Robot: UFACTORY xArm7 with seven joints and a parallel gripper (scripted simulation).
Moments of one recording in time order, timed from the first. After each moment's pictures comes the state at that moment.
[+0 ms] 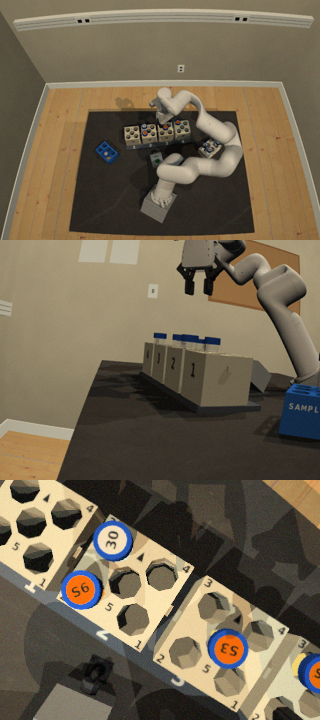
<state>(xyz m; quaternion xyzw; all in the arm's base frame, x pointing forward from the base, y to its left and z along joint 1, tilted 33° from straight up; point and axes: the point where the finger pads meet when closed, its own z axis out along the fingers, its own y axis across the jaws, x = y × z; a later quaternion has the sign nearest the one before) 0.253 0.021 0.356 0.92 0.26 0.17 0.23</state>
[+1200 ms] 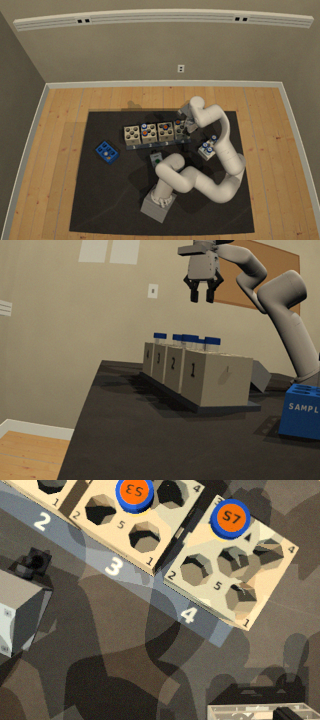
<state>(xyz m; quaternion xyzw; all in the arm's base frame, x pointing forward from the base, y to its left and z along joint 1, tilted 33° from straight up) 0.176 -0.119 0.370 0.92 0.26 0.17 0.22</state>
